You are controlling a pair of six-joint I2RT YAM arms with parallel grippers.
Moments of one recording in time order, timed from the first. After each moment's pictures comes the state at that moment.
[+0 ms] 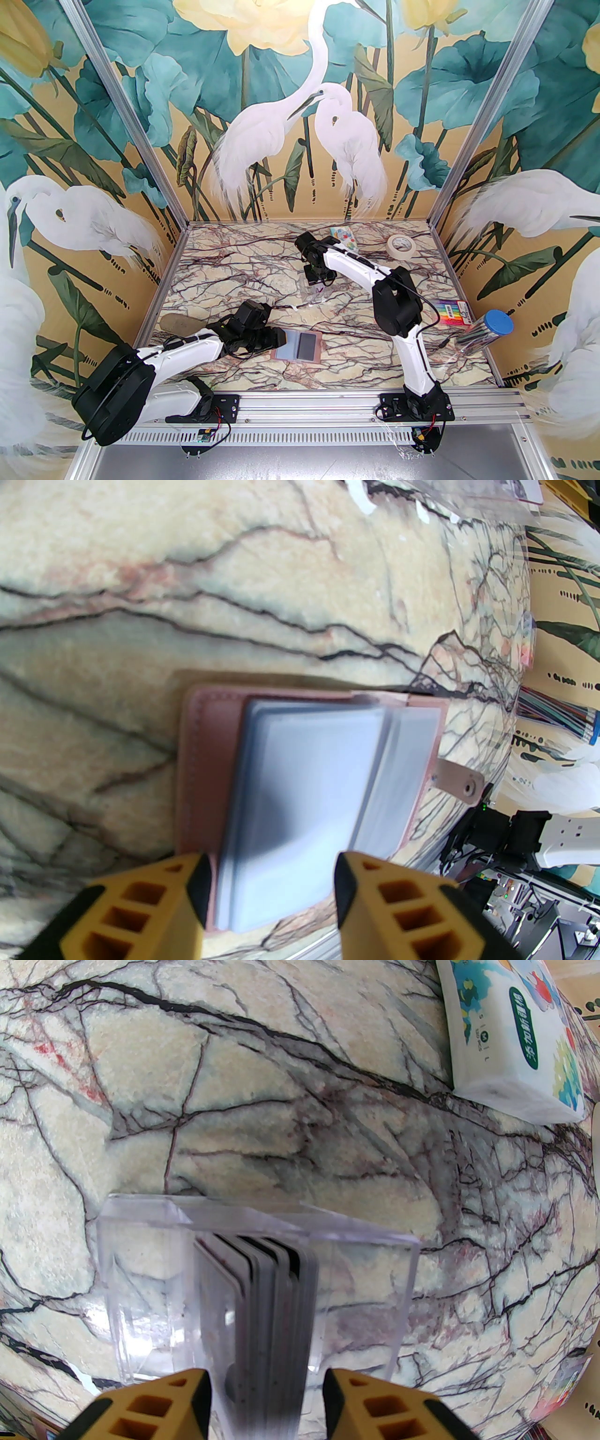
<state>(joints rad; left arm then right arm) -0.62 1.26 0.43 -0.19 0.38 -0.83 0.65 2.19 1.87 -1.04 0.18 0.39</state>
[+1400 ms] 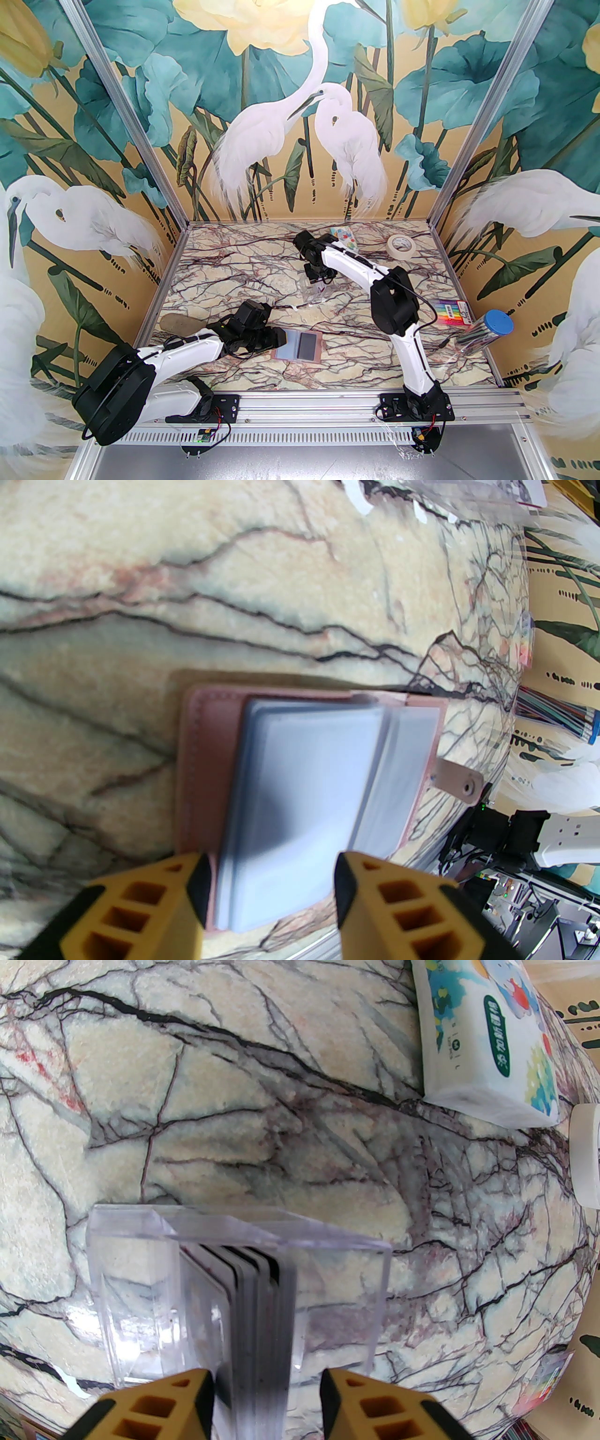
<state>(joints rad) -0.62 1.26 0.43 -0.18 0.38 -0.83 0.65 2.22 1.94 -1.12 0.26 0.39</state>
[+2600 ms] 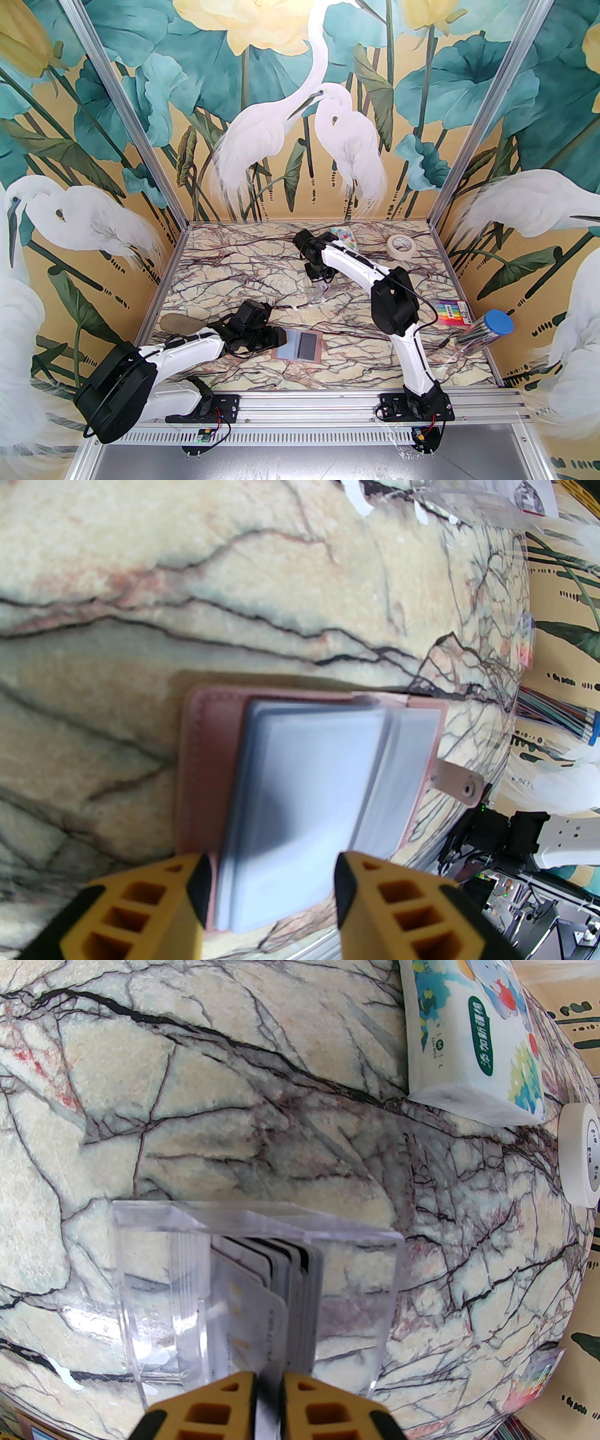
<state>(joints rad) -0.62 1.27 0.44 -0.18 0.38 -0.83 0.66 2.22 1.97 -1.16 0.27 0.38</state>
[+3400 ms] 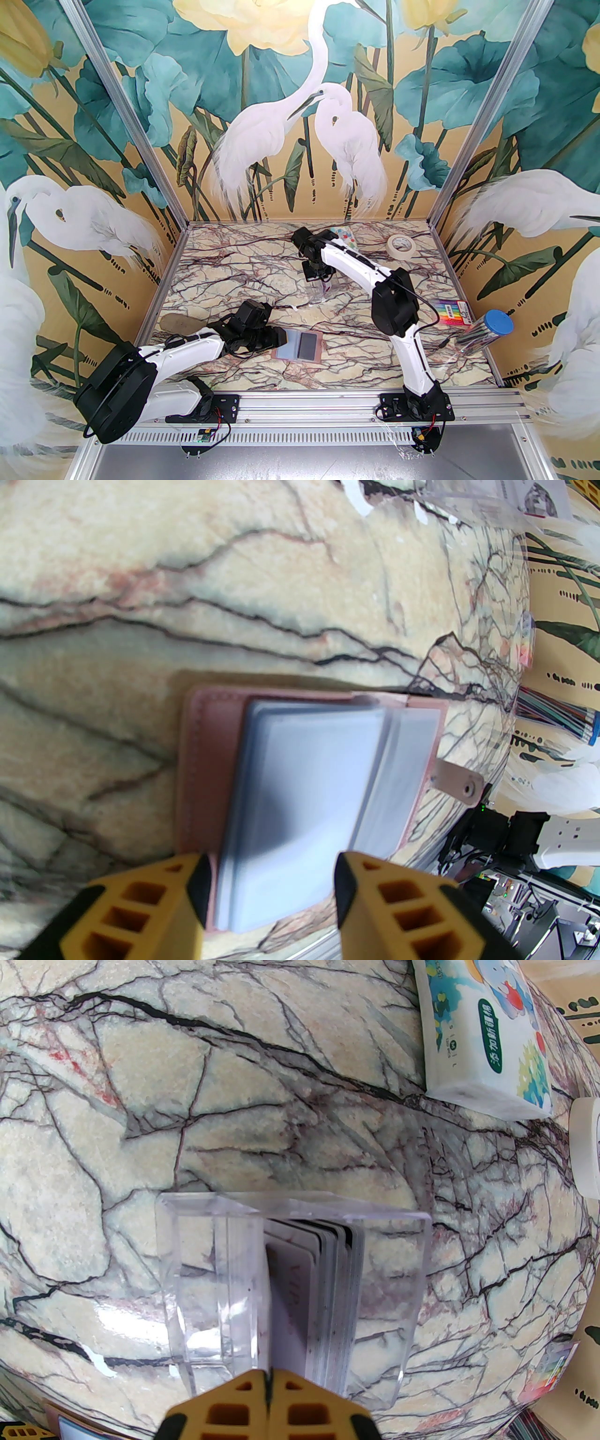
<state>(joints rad) -0.62 1.27 0.44 -0.18 0.38 -0.83 0.67 2.20 2.01 -1.19 0.21 0.43</state>
